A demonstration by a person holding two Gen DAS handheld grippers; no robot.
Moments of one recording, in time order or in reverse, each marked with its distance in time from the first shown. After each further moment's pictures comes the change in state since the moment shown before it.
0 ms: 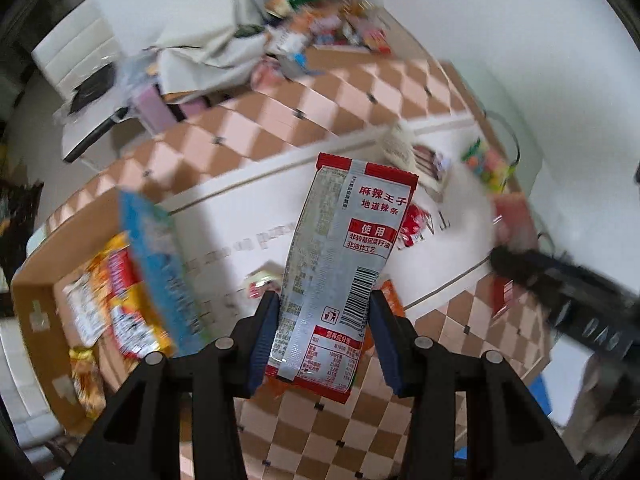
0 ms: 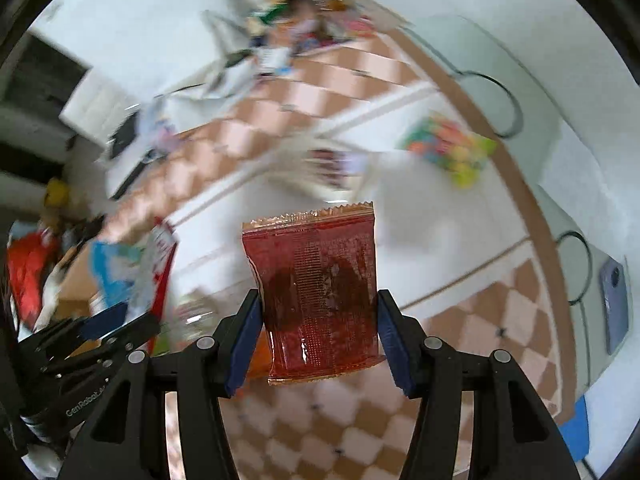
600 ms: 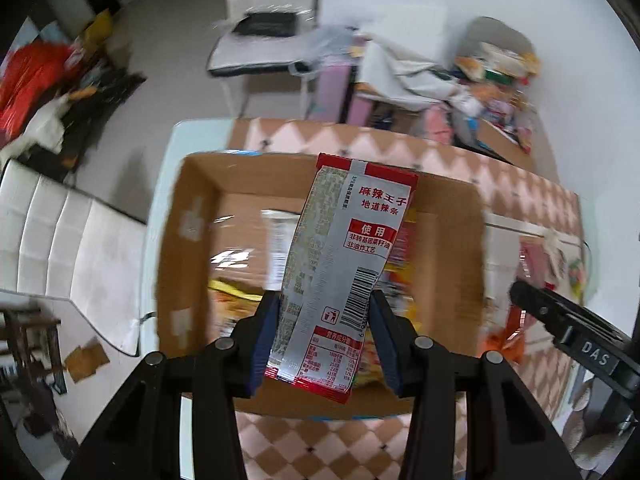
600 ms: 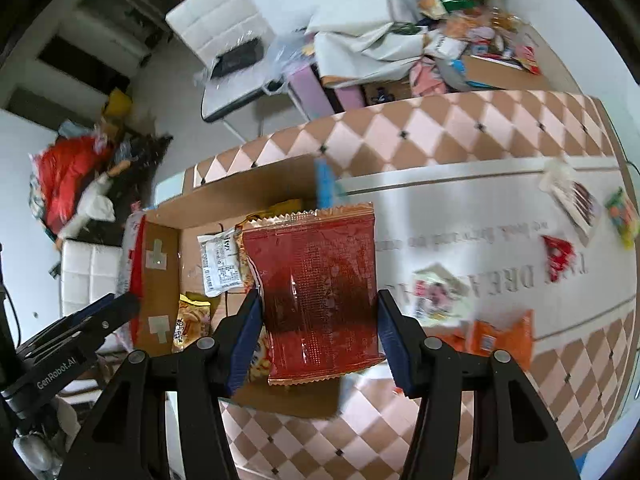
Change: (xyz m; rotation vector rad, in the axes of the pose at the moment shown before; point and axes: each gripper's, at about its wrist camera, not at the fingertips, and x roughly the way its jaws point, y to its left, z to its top) left arm -0.057 0.296 -0.079 -0.460 -0.064 0.122; right arm 0.065 0.305 -0.045 -0.283 0.097 0.056
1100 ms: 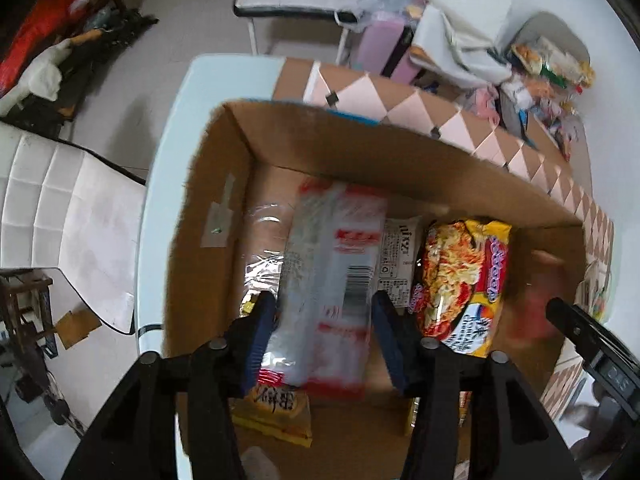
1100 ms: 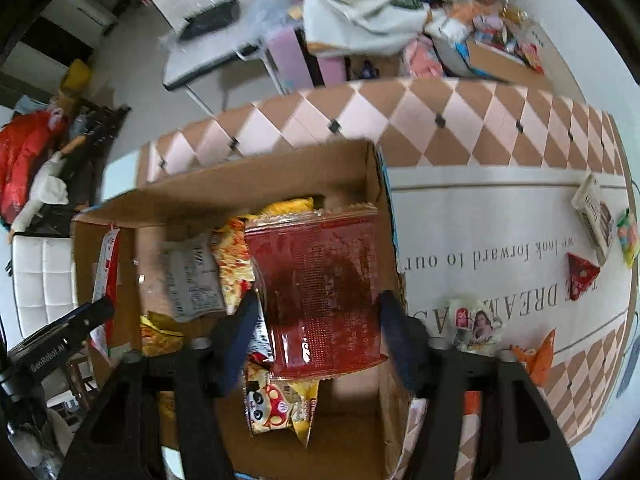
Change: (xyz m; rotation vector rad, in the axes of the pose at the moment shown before) left arm 0.093 0.072 0.038 -0.089 0.185 -0.002; right arm 0.097 0.037 0.040 -0.001 0.095 -0.143
